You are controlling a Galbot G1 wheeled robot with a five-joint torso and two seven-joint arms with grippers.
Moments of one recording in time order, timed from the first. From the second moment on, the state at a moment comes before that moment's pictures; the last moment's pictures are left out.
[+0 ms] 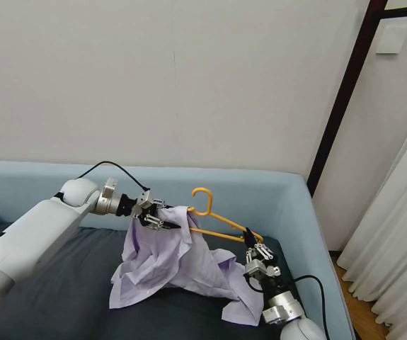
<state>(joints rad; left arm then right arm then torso) 0.09 -0.83 0.31 -1.10 -0.59 -0.06 1.36 -1.14 1.11 0.09 1.73 -0.56 0.19 0.40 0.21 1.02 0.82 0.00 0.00</state>
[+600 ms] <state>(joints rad) 0.11 -0.85 0.27 -1.07 -0.57 -0.03 1.41 -1.13 1.11 0.07 1.72 -0.47 0.22 0.42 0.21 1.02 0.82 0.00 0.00</state>
